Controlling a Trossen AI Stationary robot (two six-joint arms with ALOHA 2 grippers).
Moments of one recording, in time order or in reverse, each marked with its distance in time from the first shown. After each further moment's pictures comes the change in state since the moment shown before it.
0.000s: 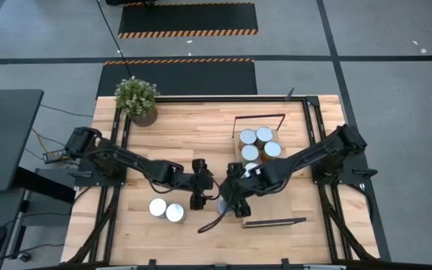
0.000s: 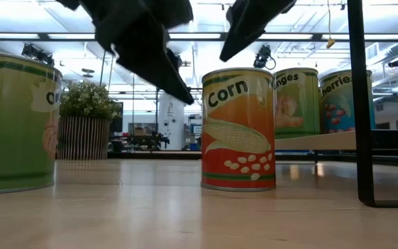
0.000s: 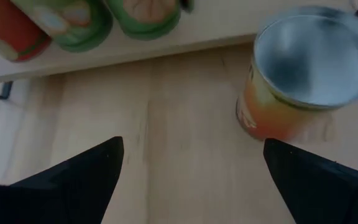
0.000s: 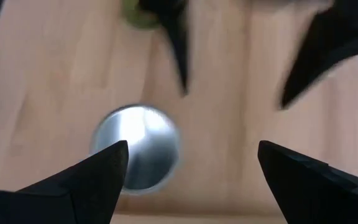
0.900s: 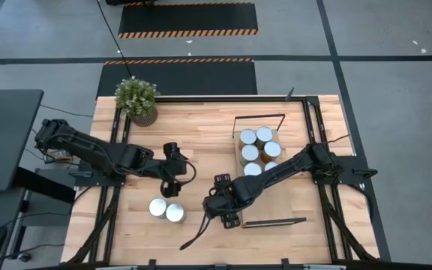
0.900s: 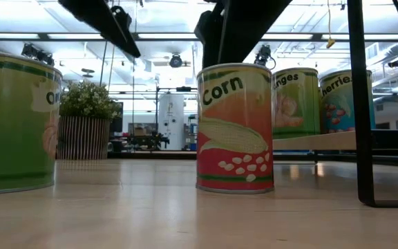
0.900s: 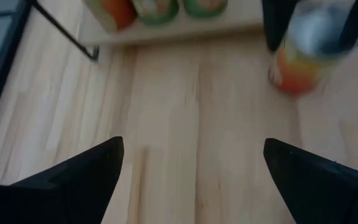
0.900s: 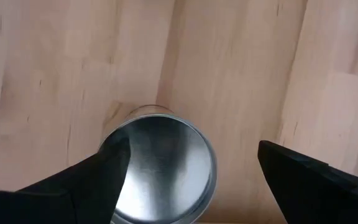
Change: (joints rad) left arm -0.012 -0.384 0.000 -0.452 -0.094 -0.065; right arm 0.024 0.382 0.464 -0.373 -0.040 0.016
